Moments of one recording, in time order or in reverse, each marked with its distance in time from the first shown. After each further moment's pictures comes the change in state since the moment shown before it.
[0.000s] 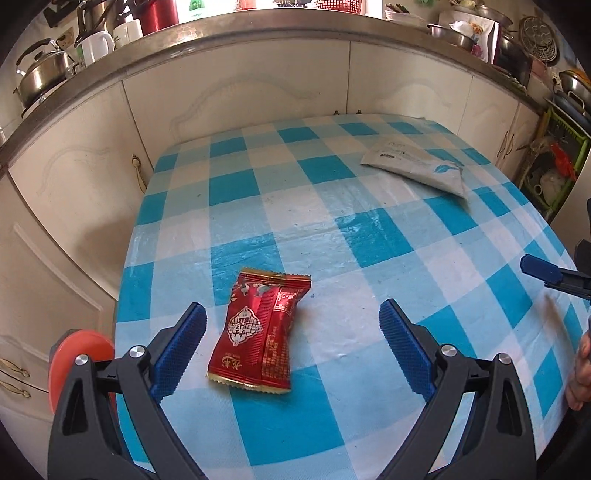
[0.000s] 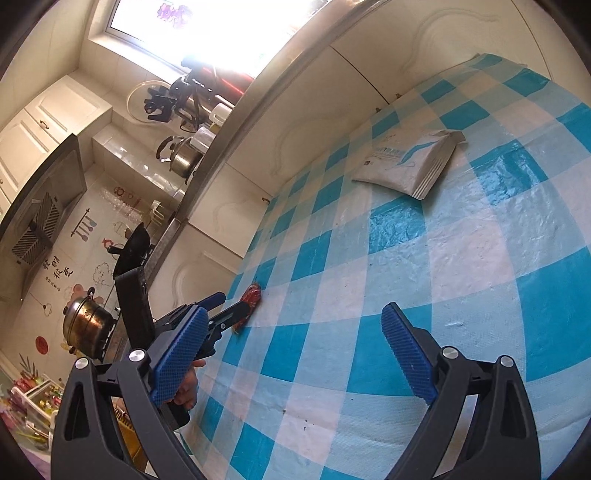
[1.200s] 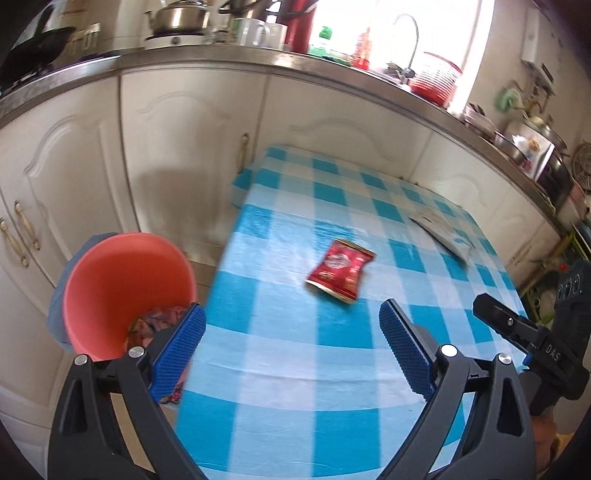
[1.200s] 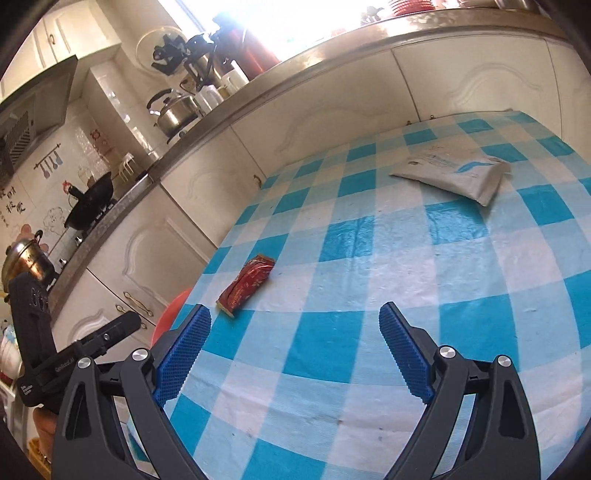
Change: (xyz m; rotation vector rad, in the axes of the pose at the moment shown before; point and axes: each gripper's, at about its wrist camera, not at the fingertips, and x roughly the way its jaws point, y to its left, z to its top) left arm -0.107 0.059 -0.083 -0.416 -0.146 0.035; right arm 0.049 0.084 -0.042 -0.225 -0.019 -0.223
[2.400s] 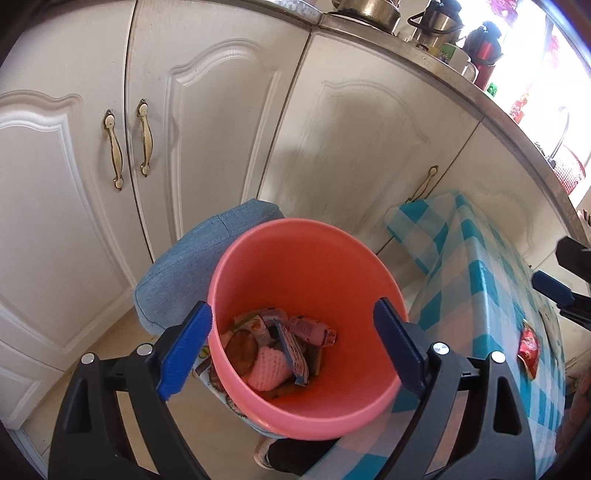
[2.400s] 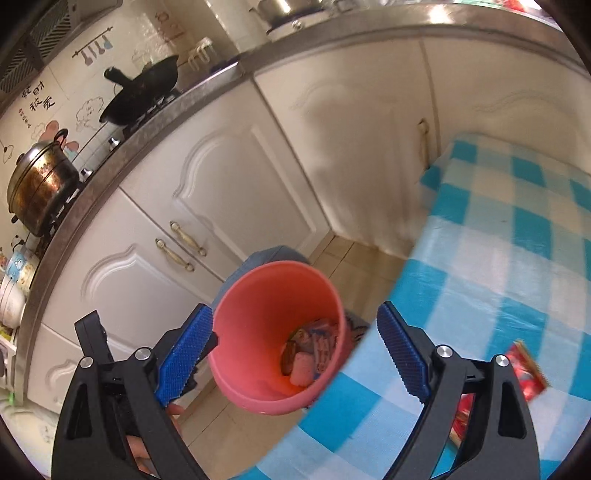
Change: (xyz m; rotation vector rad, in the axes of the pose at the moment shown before) left arm 0.028 0.223 -0.017 -0.417 -0.034 0.267; right arm 0.183 0.215 0.049 -0.299 0.334 0.141
